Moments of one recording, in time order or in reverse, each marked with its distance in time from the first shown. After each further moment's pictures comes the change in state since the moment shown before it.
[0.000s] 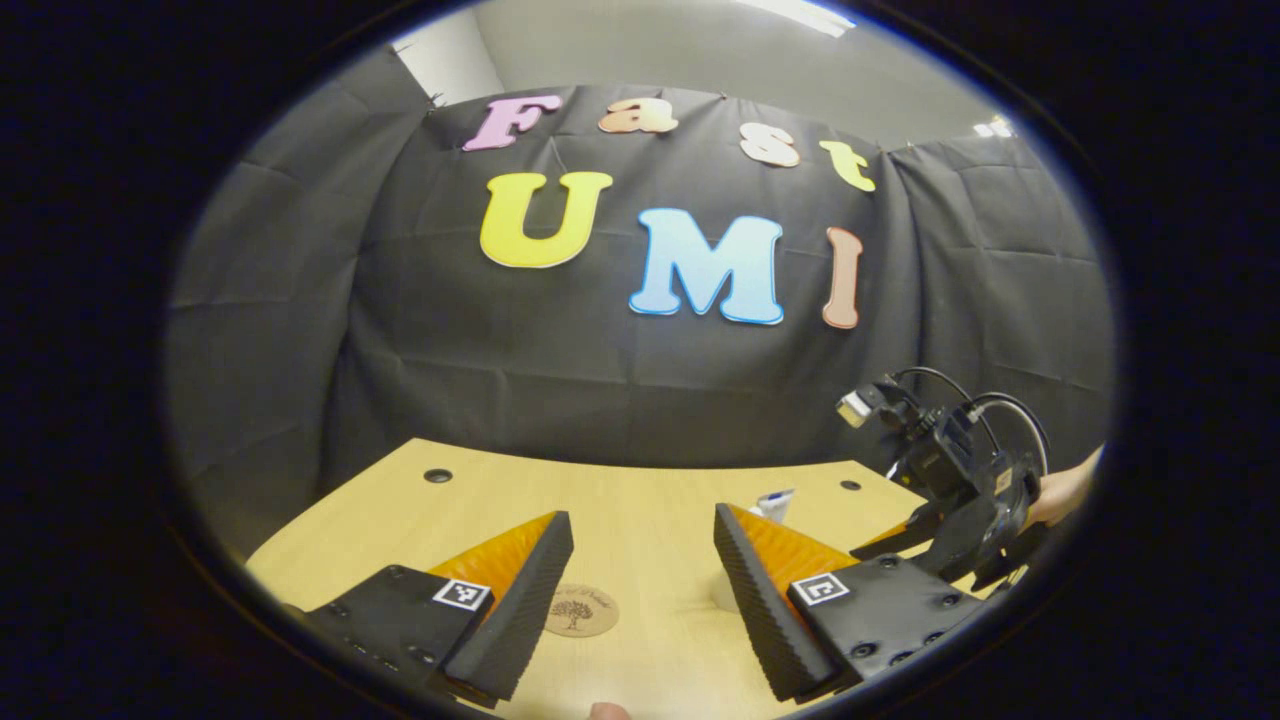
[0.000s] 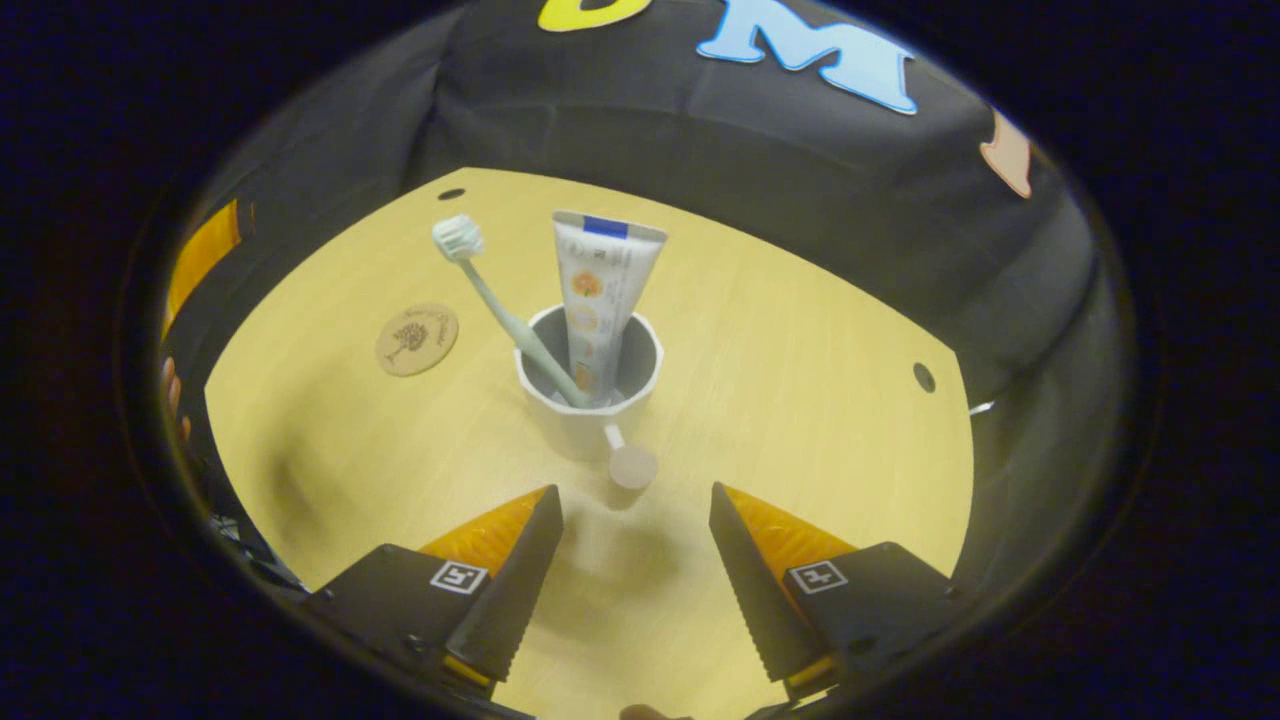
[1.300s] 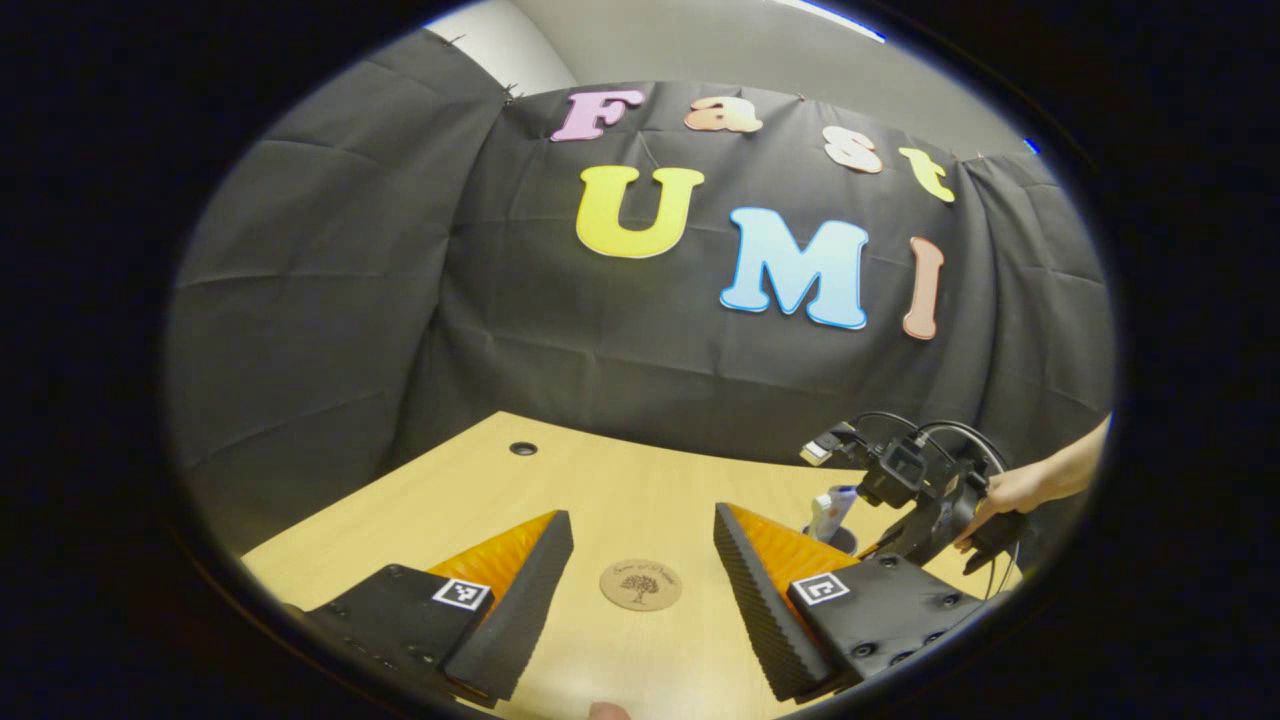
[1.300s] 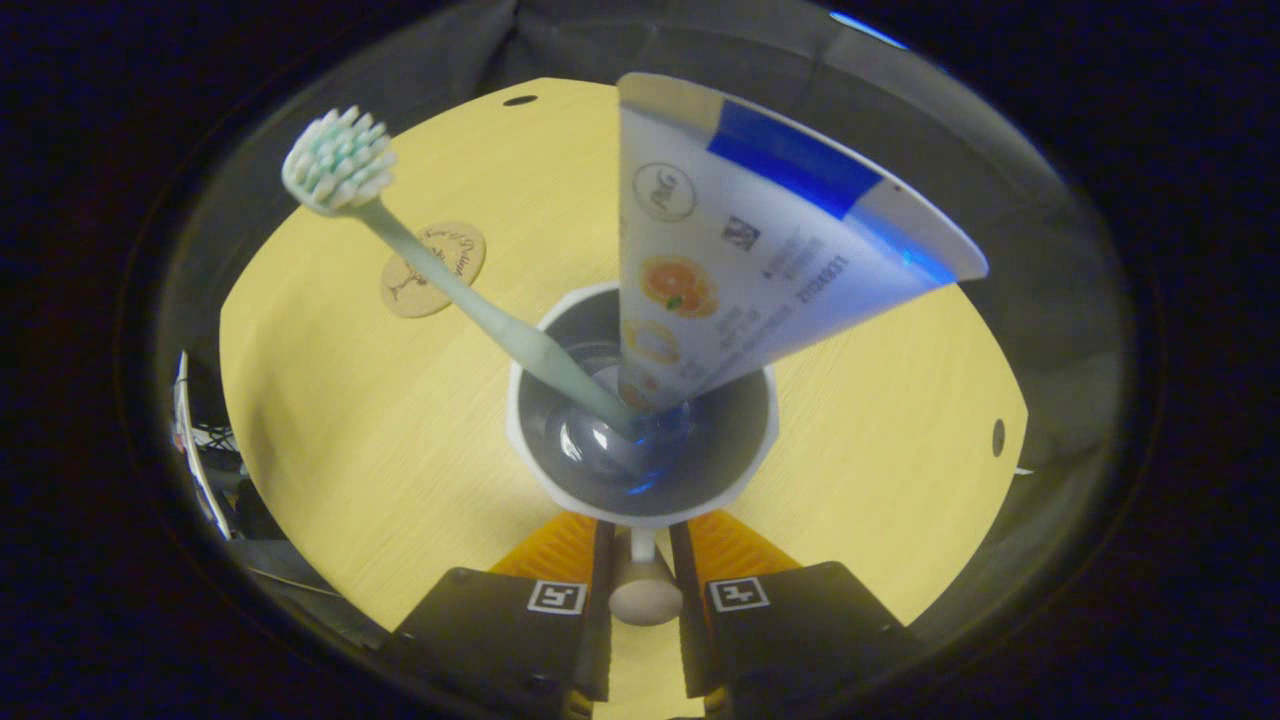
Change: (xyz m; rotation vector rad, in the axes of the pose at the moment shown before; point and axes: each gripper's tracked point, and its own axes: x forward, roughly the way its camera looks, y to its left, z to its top) left arm -0.042 0.063 -0.007 -0.077 0.020 0.226; right arm 0.051 0.014 0.013 -0.180 0.271 0.165
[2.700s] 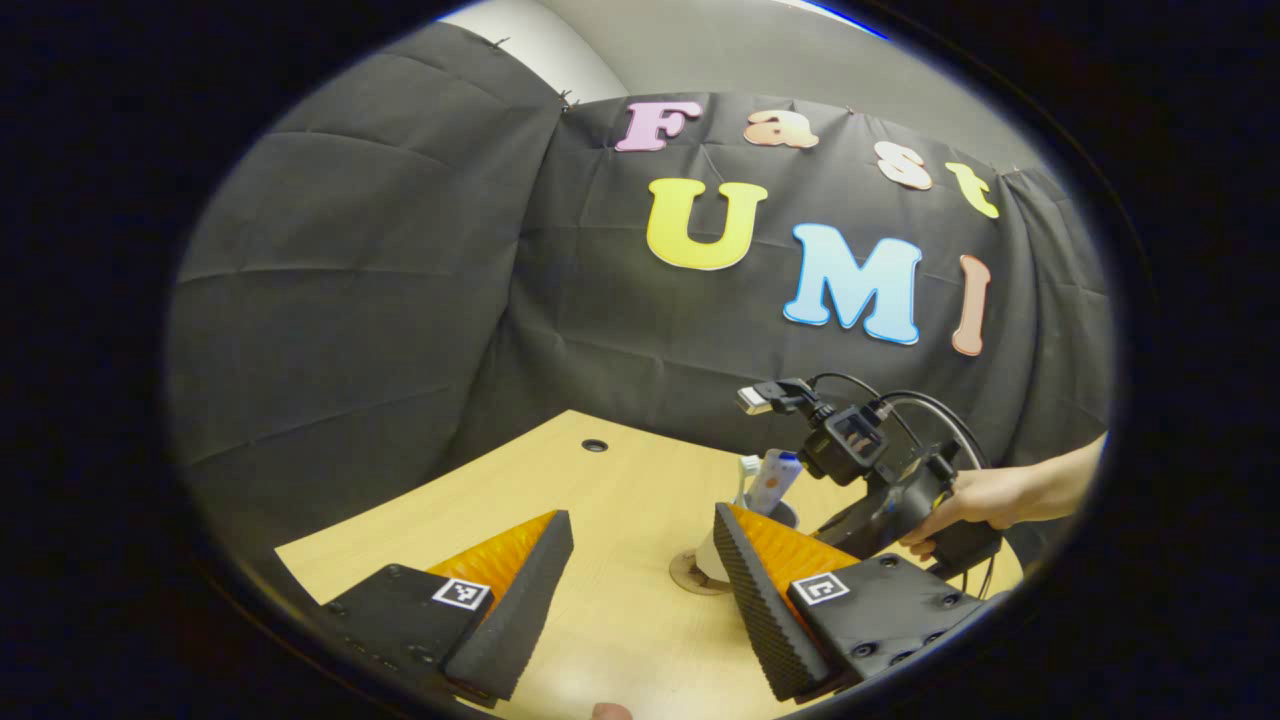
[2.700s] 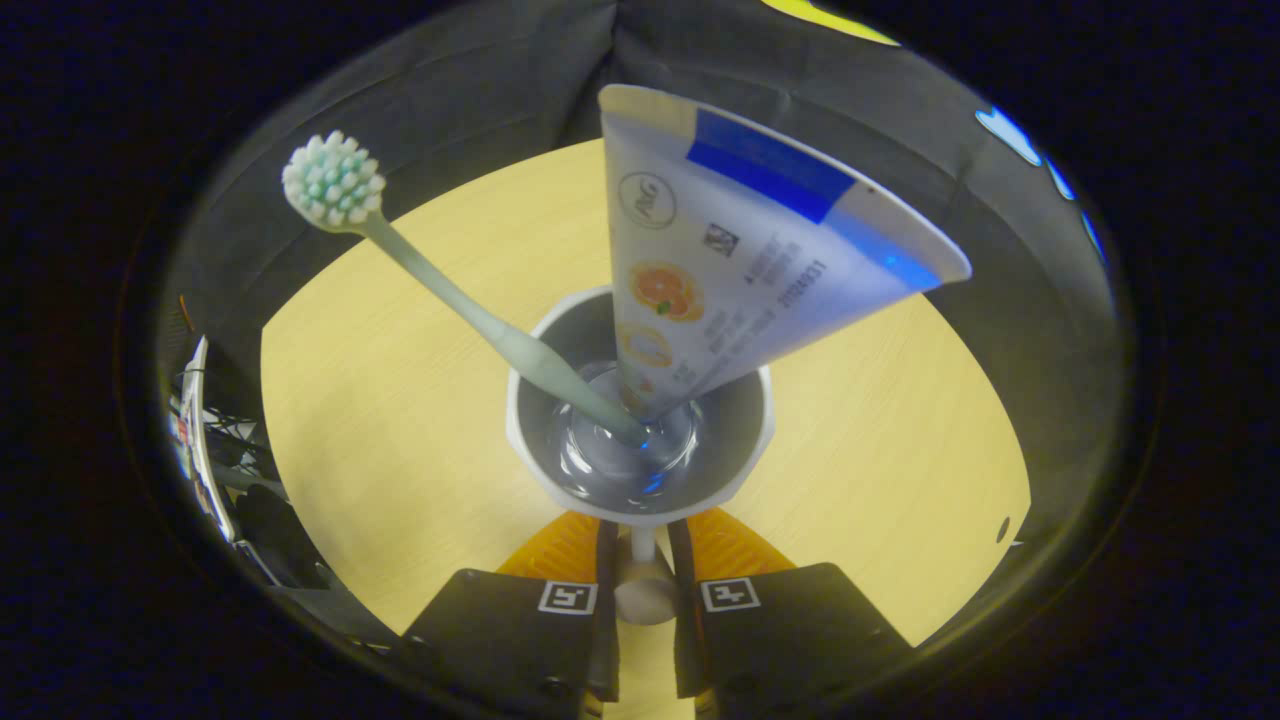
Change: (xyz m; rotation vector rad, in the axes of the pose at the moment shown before) left arm -0.055 0.074 0.005 -0.038 -0.030 0.145; right arm -0.014 0.135 0.114 -0.150 -0.162 0.057
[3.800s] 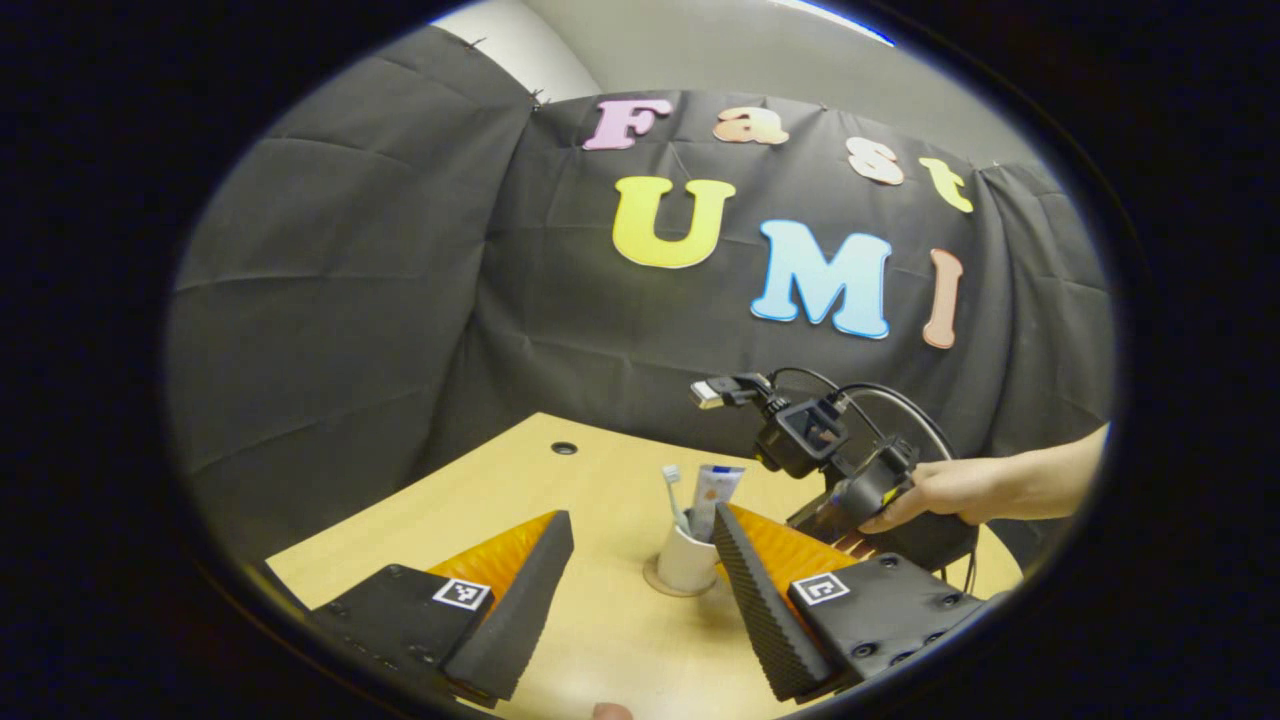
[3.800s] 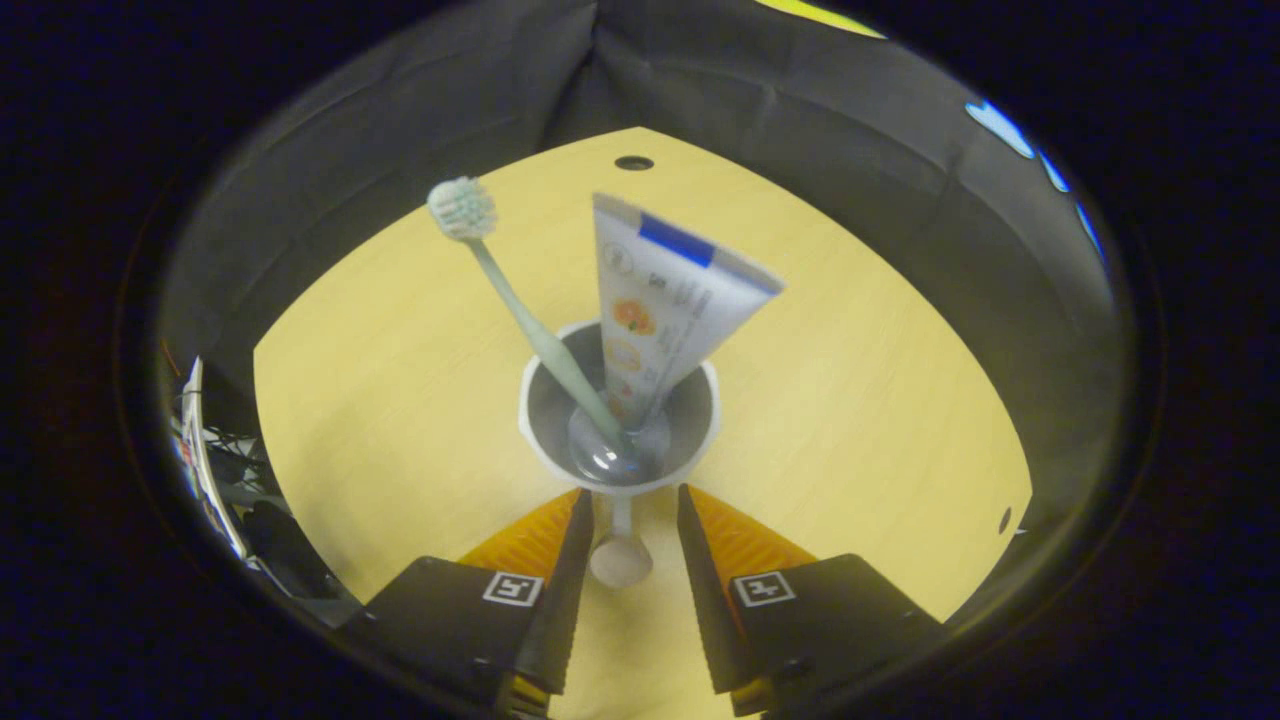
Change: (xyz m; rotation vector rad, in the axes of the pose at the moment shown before) left arm 0.014 -0.037 0.001 0.027 0.010 -0.120; right arm 0.001 -0.014 0.007 0.059 -0.026 -0.013
